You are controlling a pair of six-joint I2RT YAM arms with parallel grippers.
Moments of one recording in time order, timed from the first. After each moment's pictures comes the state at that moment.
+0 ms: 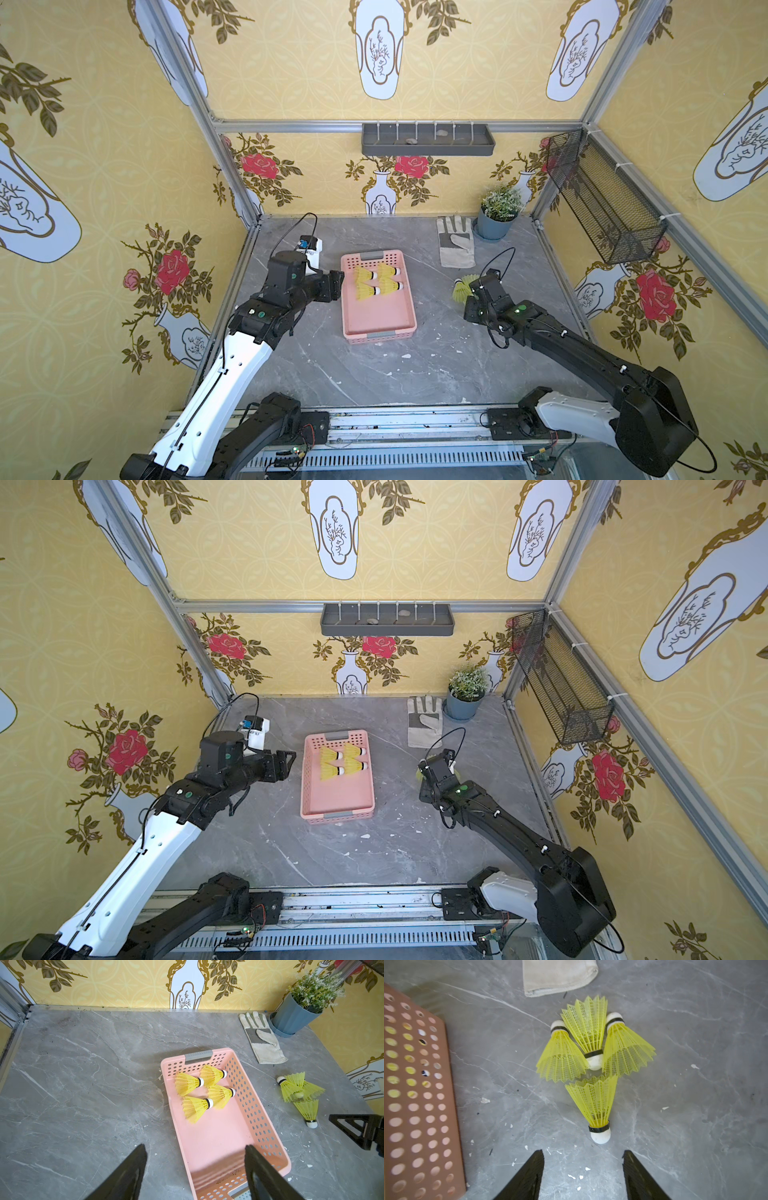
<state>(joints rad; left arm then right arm) -0.36 0.95 1.00 -0.64 0.04 -0.22 0.61 1.17 0.72 -0.58 0.30 0.65</state>
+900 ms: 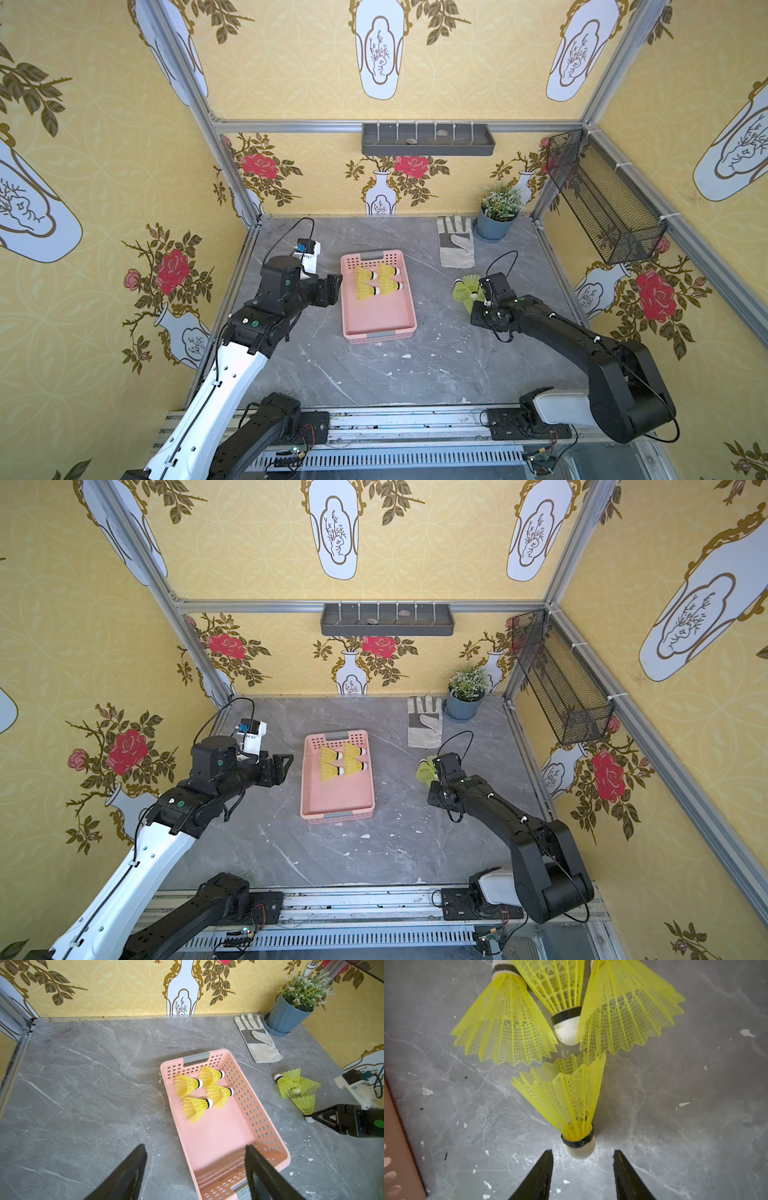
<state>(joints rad) -0.35 0.90 0.98 -0.64 0.05 -0.18 0.41 1.35 0.69 -0.50 0.05 0.53</state>
